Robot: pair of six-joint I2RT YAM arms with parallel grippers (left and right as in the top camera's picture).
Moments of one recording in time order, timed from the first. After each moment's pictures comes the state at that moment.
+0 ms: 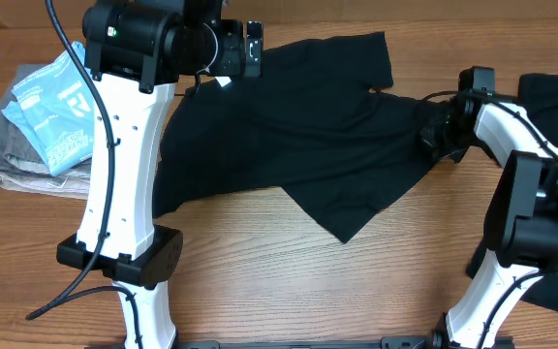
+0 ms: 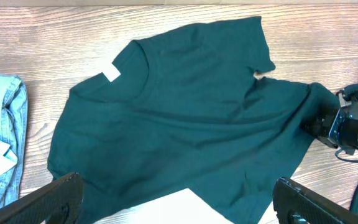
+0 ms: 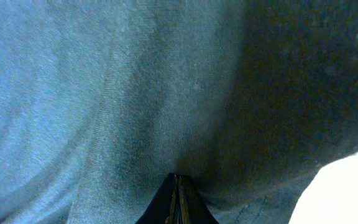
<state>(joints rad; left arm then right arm) -0.30 2.06 2.73 -1.60 0.09 -0.27 -0.15 2.09 1.43 -0.69 -0.20 0.46</state>
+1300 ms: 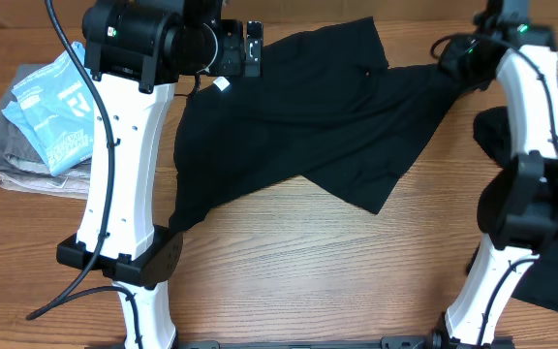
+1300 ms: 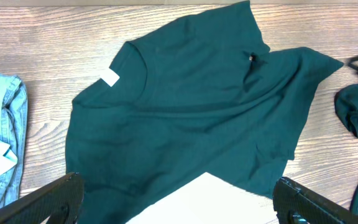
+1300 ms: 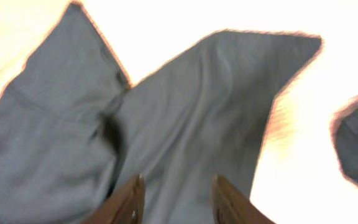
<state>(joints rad) -0.30 2.06 2.73 -1.60 0.09 -0.27 -0.15 2.20 2.13 -1.06 -0.17 0.37</state>
